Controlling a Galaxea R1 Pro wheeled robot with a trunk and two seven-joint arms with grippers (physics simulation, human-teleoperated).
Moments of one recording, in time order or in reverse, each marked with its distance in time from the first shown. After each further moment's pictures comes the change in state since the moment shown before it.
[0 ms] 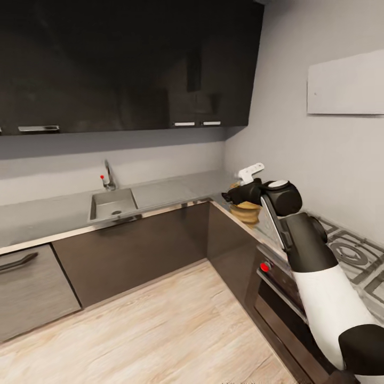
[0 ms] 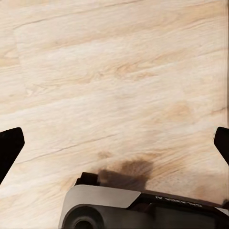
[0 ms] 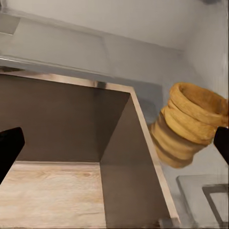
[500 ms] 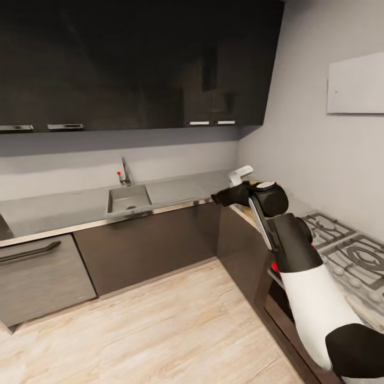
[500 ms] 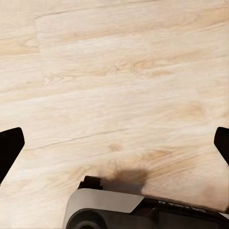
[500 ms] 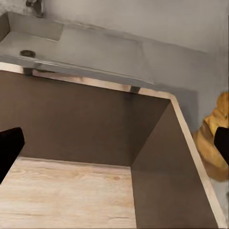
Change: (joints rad) left arm -0.012 0.007 0.003 0.000 0.001 0.002 0.005; right arm 0.002 0.081 0.000 0.037 -0.003 0.000 -0.017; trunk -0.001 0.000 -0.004
